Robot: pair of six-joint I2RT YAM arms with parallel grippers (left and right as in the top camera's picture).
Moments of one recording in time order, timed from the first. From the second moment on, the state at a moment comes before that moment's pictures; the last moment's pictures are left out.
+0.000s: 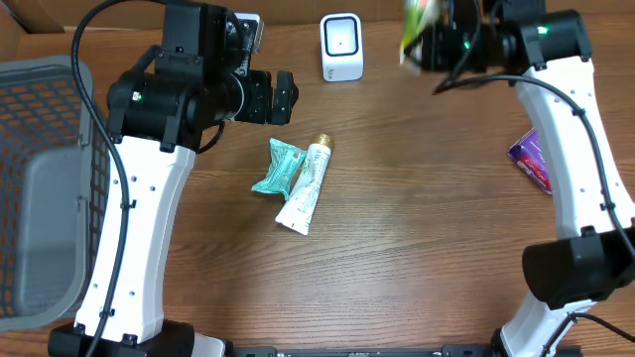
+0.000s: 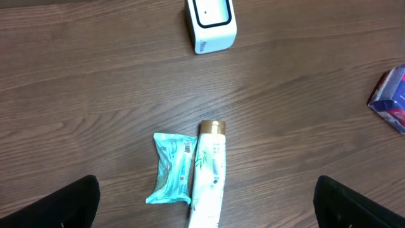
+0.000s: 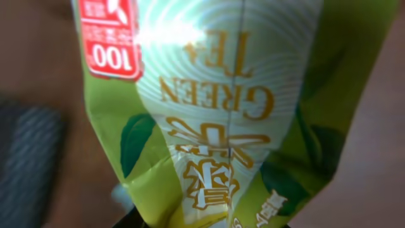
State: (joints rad) left arm -0.22 1.61 1.92 -1.21 0.14 -0.10; right arm 0.20 1.92 2.11 -1.03 -0.32 0.18
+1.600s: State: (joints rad) left arm -0.22 1.61 1.92 -1.21 0.14 -0.10; right arm 0.48 2.54 2.12 -0.20 0.71 -0.88
